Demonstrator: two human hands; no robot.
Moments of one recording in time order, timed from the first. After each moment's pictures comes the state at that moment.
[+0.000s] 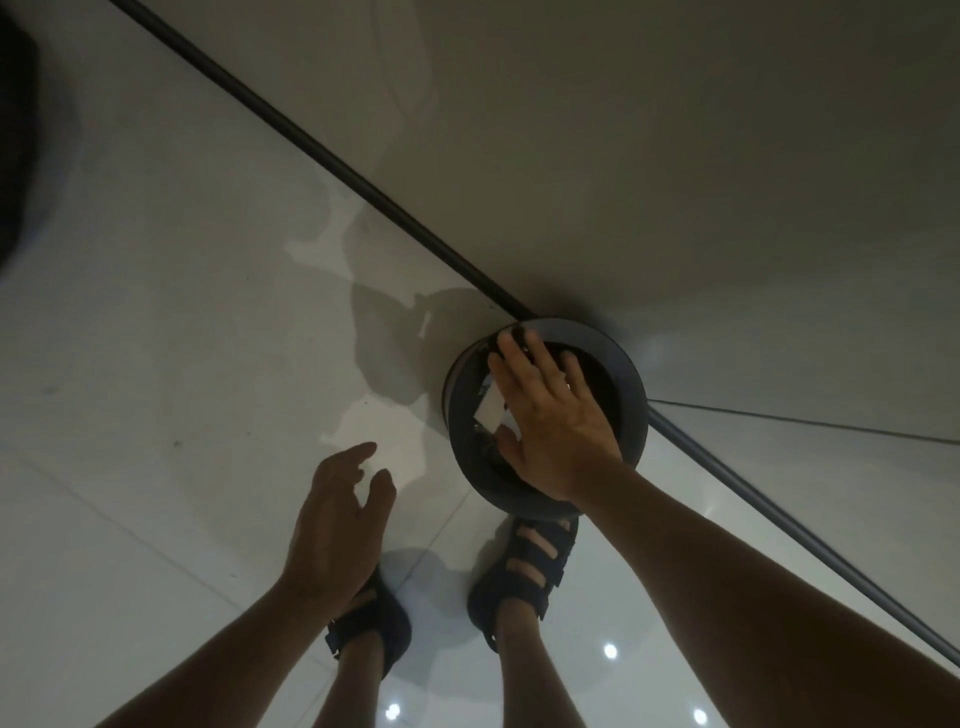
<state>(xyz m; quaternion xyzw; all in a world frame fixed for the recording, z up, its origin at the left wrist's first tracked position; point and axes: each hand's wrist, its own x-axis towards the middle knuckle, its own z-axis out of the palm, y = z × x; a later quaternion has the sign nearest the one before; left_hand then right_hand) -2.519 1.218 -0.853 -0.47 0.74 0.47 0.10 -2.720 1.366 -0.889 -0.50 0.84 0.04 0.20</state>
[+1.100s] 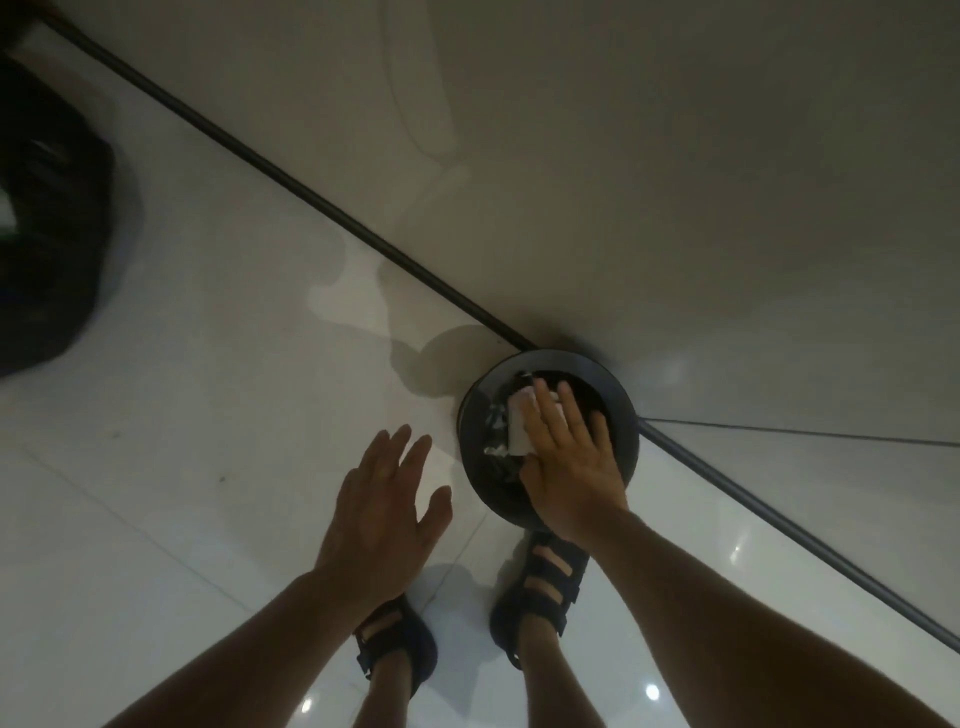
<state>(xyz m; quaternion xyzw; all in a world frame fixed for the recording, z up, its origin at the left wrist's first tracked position) -2.552 1.209 -0.794 -0.25 0.90 0.27 0.23 -2.695 1.386 -0.863 -0.37 0.88 -0.01 0.28</state>
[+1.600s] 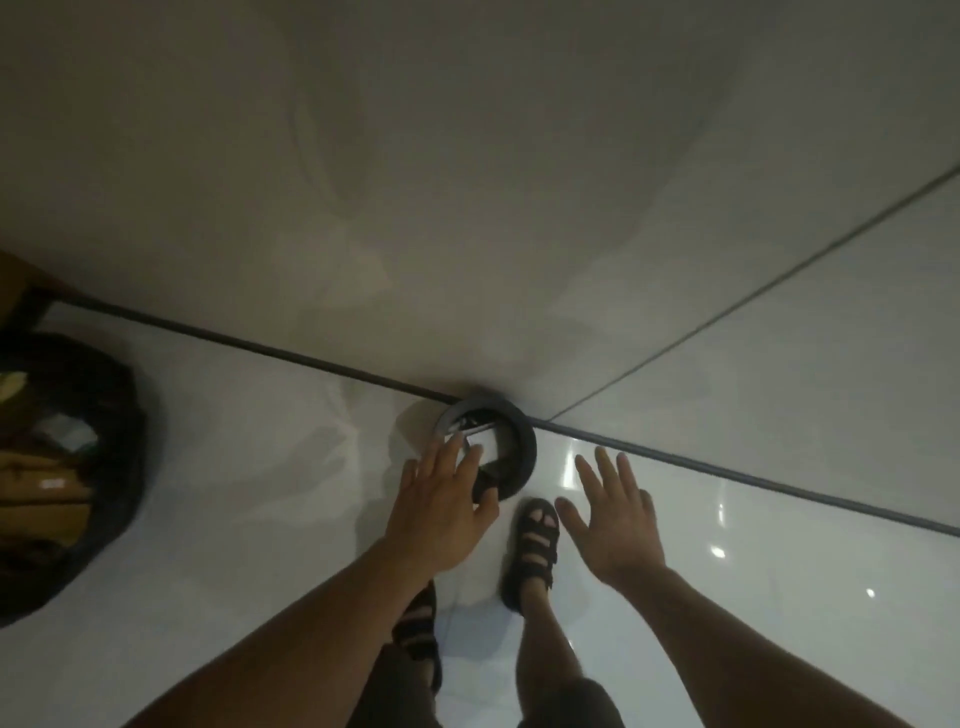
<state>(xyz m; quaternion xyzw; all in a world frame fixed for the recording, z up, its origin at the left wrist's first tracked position) -2.587 1.245 -0.555 -0.01 0.95 0.21 0.24 -2.607 1.478 -0.575 -0.05 0.96 -0.04 0.29</state>
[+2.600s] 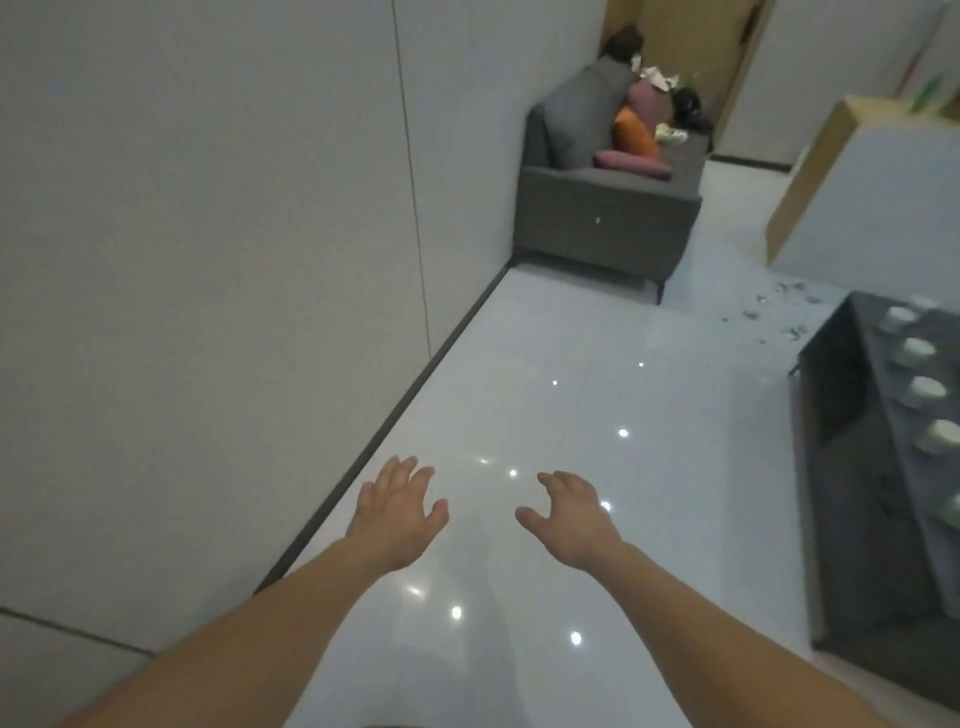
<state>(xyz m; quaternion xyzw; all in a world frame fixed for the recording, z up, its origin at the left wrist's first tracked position) -2.312 1.712 -0.303 0.56 0.80 0.05 0.18 -2.092 1.810 -0.314 0.53 0.79 -0.29 0.02</state>
